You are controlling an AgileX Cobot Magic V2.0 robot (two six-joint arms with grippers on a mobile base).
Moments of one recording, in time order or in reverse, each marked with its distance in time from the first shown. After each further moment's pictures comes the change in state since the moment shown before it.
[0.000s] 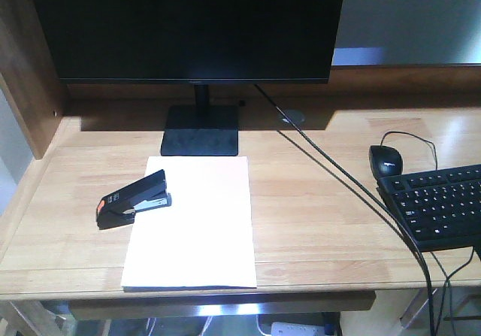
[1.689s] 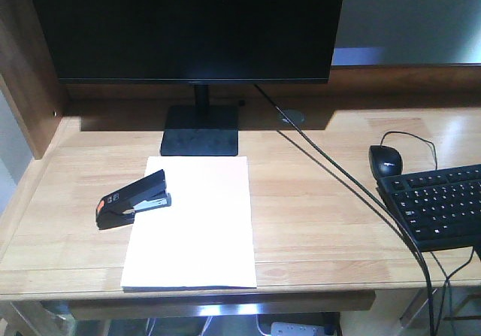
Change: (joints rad) left arm 0.094 -0.077 0.137 0.074 -0.240 -0.091; right arm 0.000 0.000 0.000 0.000 -0.001 0.000
